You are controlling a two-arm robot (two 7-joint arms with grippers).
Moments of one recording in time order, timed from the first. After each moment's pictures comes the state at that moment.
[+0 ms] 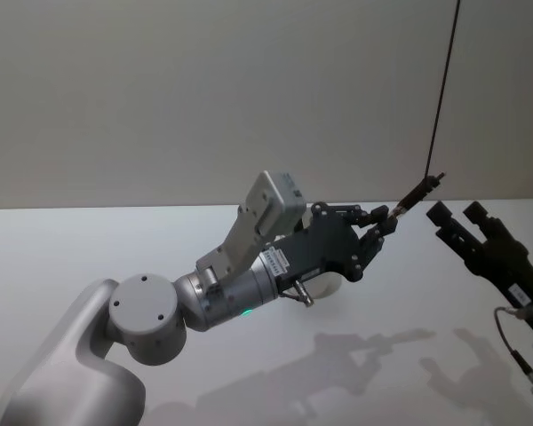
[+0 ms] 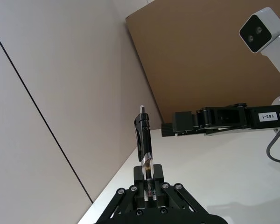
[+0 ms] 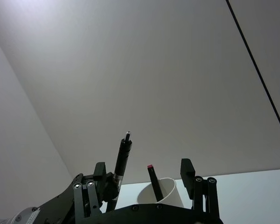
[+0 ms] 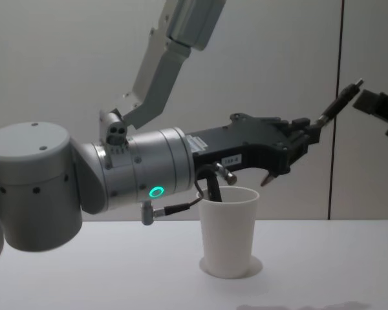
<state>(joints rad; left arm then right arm) -0.52 0.12 0.39 -1.22 -0.13 -0.21 -0.76 0.04 0.31 -0.14 -1.63 0.85 -0.06 0.44</state>
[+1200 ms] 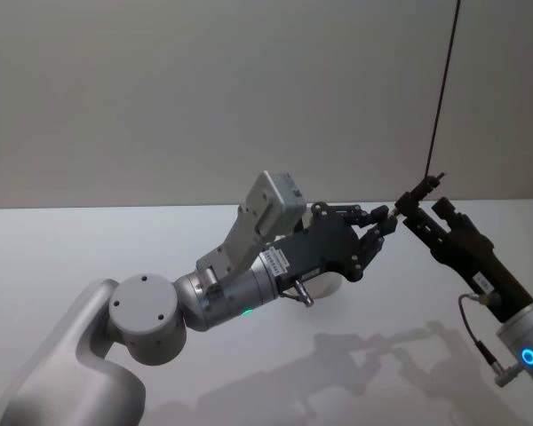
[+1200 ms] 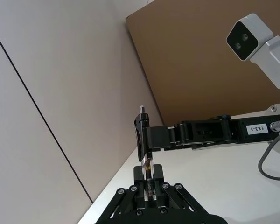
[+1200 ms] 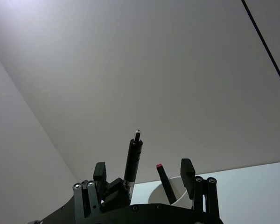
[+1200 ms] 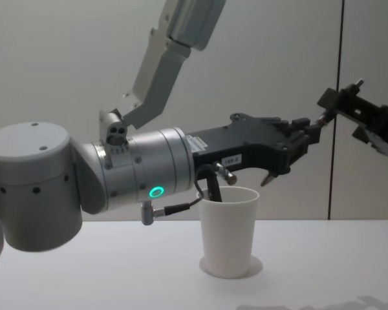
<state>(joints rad) -0.52 0.12 0.39 -1.22 -0.13 -0.21 -0.76 0.09 0.25 -0.19 -1.62 0.84 -0.02 0.37</state>
